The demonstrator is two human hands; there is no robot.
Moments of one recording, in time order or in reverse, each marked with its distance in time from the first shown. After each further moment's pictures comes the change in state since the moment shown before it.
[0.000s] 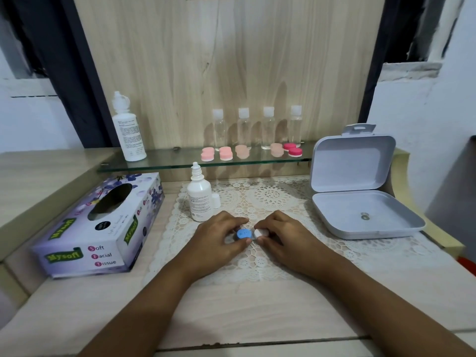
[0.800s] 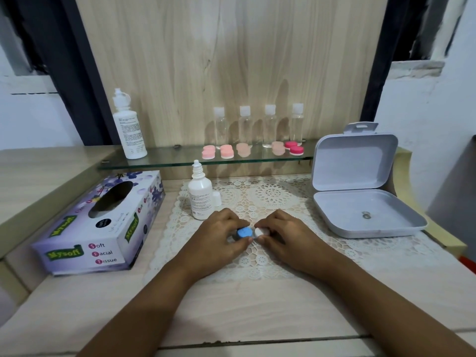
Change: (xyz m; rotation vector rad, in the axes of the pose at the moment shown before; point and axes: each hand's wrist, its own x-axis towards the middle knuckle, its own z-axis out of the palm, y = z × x) left_hand -0.001 0.005 -0.001 0.080 0.042 0.061; right_hand -0.001 0.000 0.000 0.004 0.001 -0.004
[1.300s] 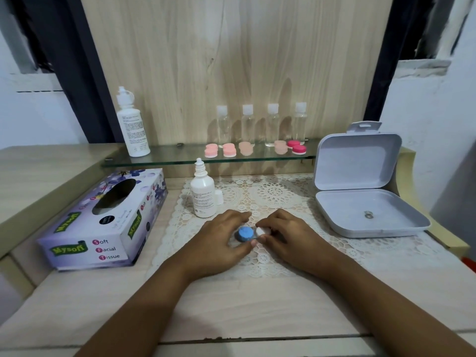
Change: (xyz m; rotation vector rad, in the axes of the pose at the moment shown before) left_hand -0.004 0.001 -0.003 -0.002 -0.113 -0.032; right_hand 0.000 0.002 0.001 -0.005 -0.014 0.005
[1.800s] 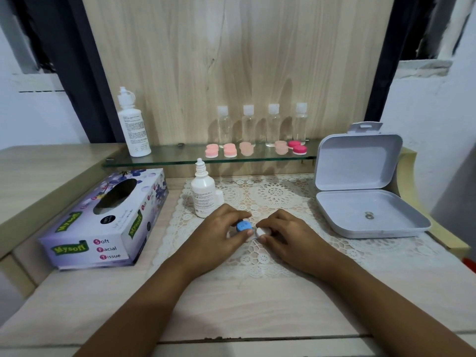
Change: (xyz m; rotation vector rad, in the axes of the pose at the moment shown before) left_hand 0.003 0.001 -0.002 -0.072 0.139 0.020; right_hand -0.001 0.000 -0.001 -0.008 -0.010 0.001
